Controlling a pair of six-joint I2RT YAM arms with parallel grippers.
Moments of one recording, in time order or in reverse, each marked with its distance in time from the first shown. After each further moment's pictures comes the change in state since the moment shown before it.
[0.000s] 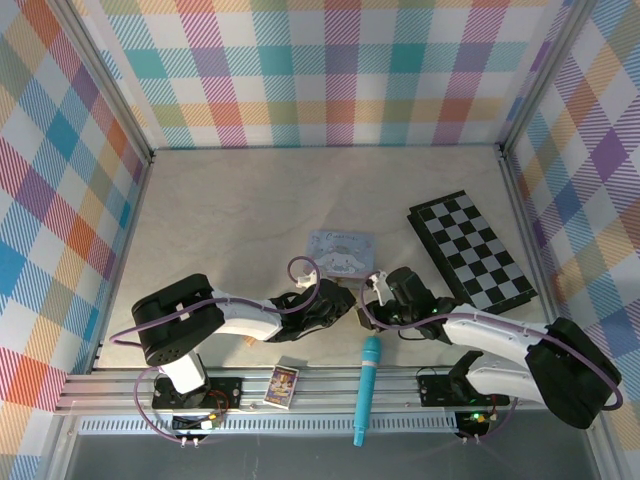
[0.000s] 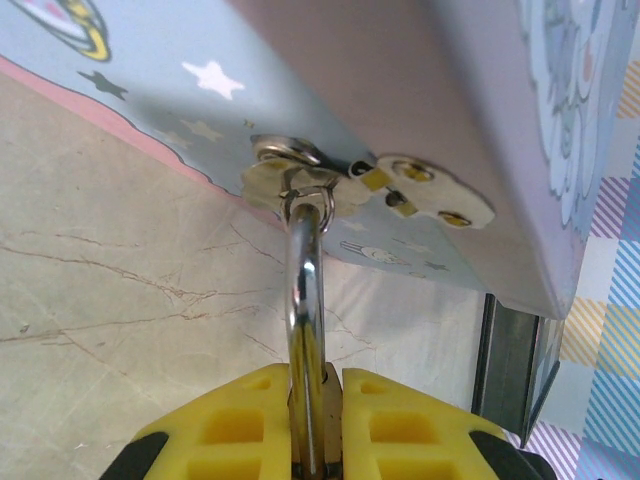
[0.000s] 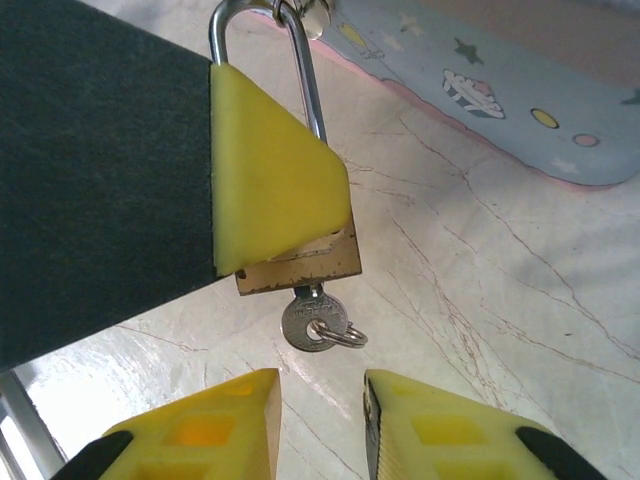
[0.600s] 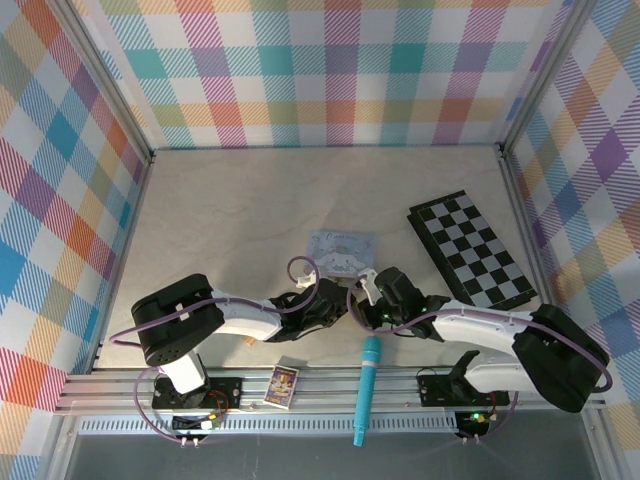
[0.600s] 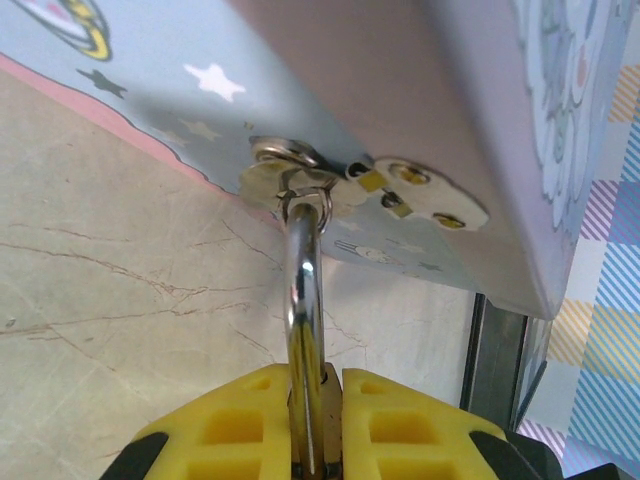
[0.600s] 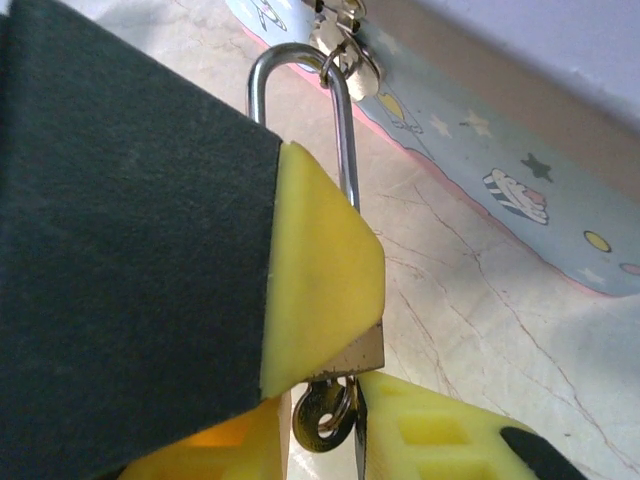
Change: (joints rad) left arm 0.002 -0.001 -0.003 0.013 0.012 -0.023; right arm 0.074 0.102 0.040 0.082 0.115 -0.105
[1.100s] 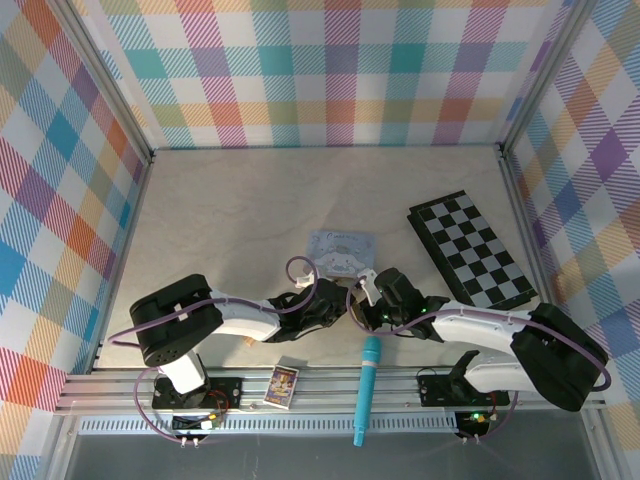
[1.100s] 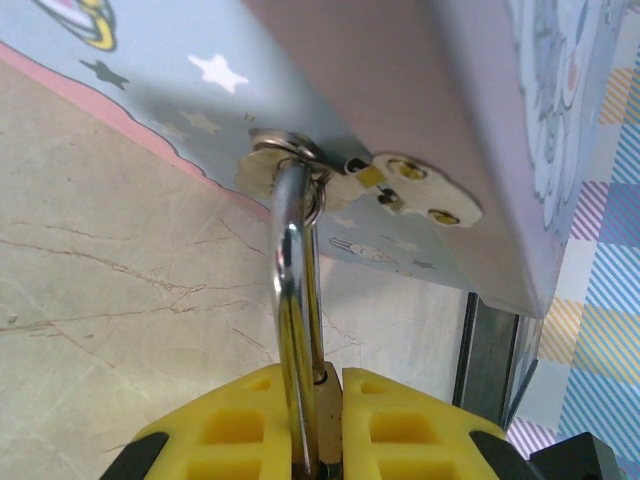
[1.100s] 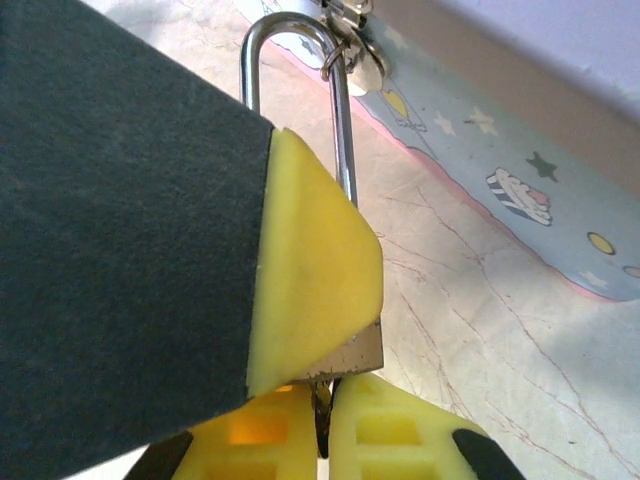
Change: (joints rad) left arm 0.003 -0.011 -0.015 0.015 0.004 -0.005; right arm 0.003 -0.002 -0.009 0.018 -0.003 0.001
